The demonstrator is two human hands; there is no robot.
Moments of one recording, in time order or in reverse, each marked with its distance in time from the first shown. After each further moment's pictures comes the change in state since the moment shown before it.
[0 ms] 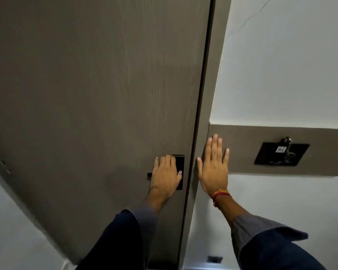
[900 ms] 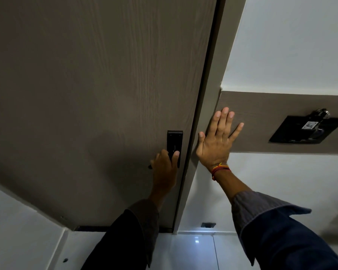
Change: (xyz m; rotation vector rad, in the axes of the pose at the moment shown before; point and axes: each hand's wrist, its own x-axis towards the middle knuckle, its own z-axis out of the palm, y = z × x) left_hand -0.017 0.018 0.093 -0.807 0.116 -0.351; right_hand 0.022 0.009 0.082 0.093 0.376 -0.033
